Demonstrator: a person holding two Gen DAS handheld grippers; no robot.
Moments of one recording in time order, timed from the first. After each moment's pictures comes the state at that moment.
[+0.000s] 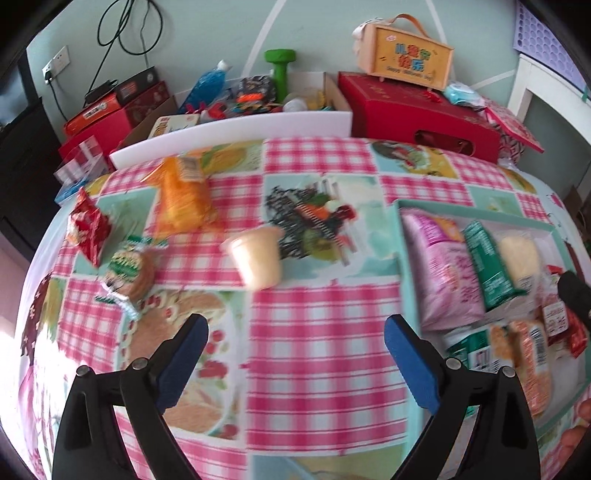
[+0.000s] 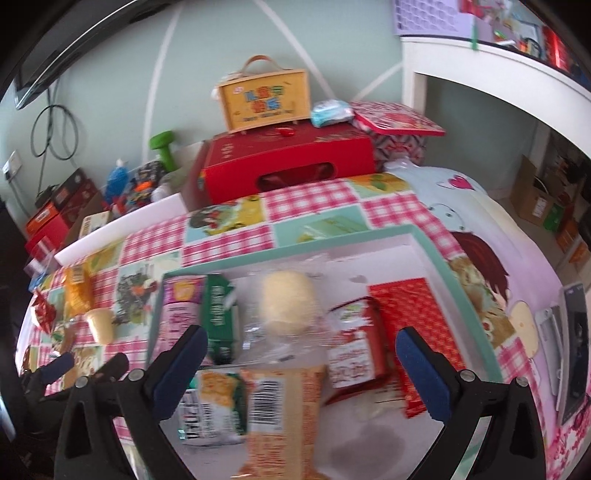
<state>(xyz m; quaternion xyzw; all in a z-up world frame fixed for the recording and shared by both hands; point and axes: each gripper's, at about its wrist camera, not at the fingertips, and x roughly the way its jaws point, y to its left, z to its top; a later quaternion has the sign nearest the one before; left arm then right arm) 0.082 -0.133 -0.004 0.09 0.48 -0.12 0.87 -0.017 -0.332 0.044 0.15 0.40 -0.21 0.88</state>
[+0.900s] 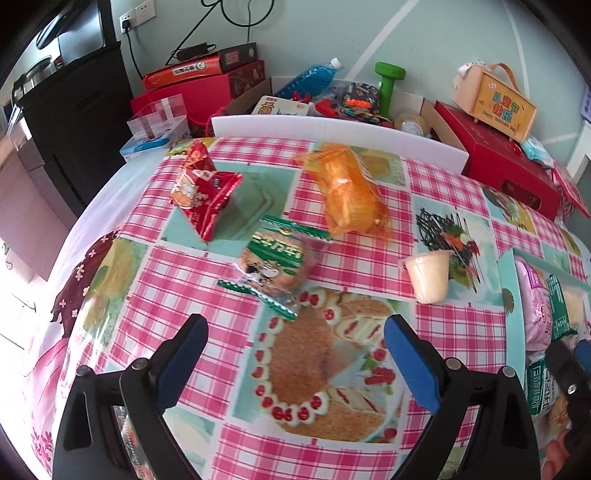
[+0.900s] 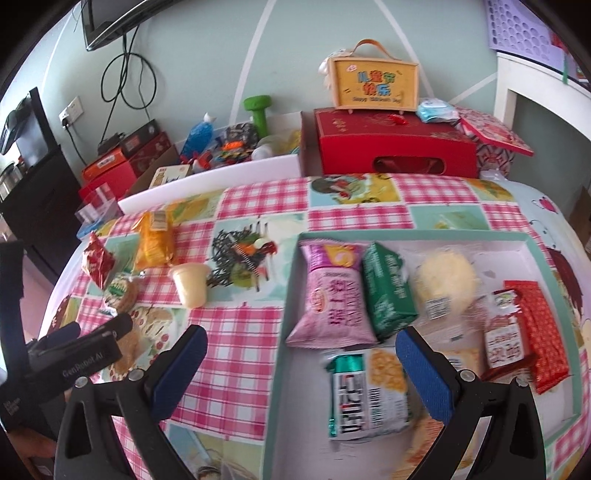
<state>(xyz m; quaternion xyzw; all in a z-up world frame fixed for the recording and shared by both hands) 0.107 -0.017 -0.001 0.02 0.47 -0.03 0.88 0.025 -0.230 0.028 0.12 0.42 -0.10 0.89</state>
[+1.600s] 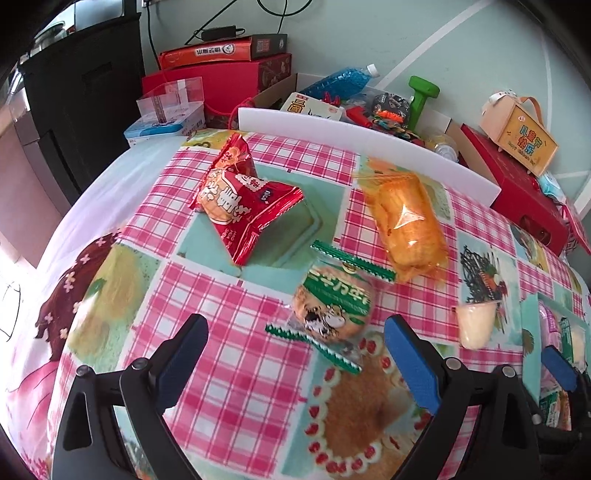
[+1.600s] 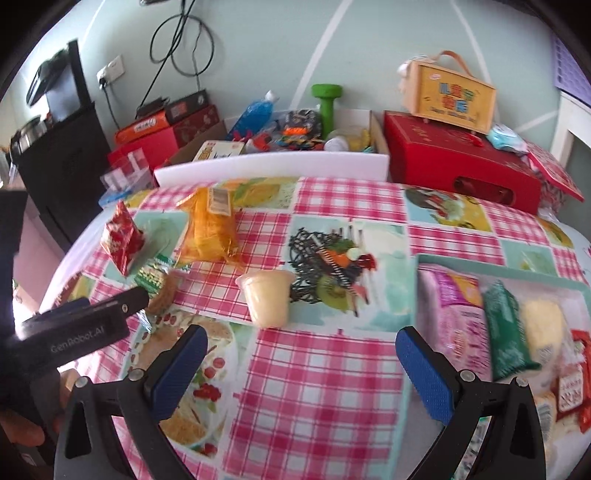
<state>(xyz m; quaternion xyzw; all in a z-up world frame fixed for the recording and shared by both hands) 0.151 0.029 -0.017 -0.03 0.48 -0.03 0.88 0.087 -0.156 0.004 0.06 0.43 -0.03 0.90</state>
